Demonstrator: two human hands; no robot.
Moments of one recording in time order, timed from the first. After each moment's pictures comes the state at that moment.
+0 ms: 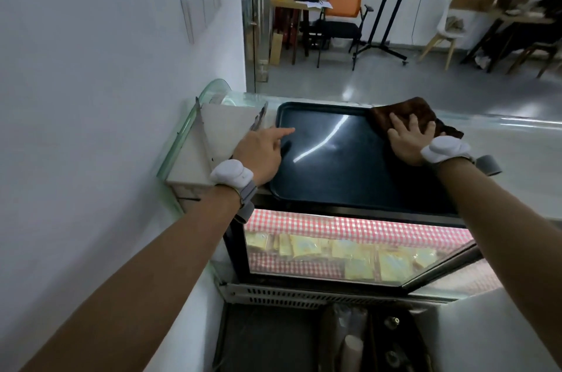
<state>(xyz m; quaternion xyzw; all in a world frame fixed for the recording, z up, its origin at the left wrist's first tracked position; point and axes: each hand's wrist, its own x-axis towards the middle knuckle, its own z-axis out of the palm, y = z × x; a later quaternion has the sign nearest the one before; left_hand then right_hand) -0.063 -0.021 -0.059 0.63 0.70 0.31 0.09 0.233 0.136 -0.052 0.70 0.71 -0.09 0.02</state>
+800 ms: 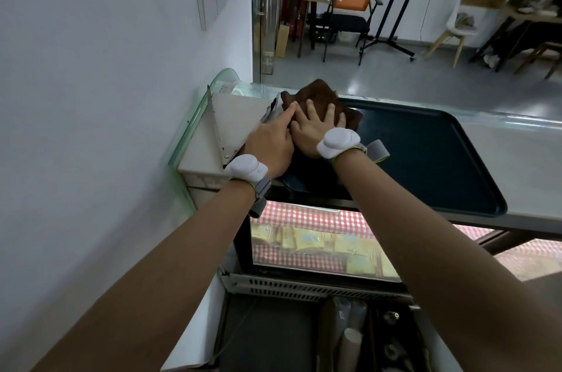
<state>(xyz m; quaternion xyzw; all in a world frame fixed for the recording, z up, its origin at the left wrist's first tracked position) -0.058 -0.022 -0.060 0.60 0.72 0.33 0.05 0.040 0.061 -0.049 0.55 0.83 -0.09 0.01</state>
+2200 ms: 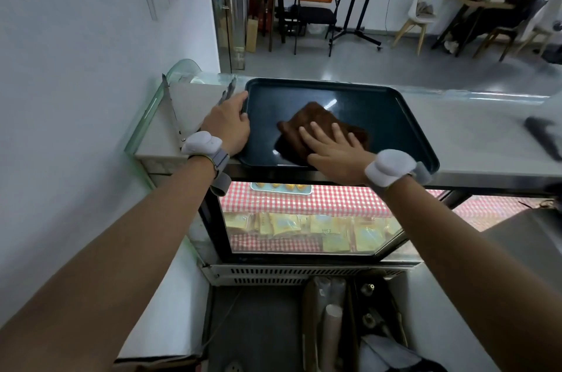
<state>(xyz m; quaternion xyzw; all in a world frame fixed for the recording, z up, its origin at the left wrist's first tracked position) -0.056 -0.023 -0.056 0.58 0.75 0.31 0.06 0.186 -0.019 -0.023 0.47 0.86 -0.12 0.14</state>
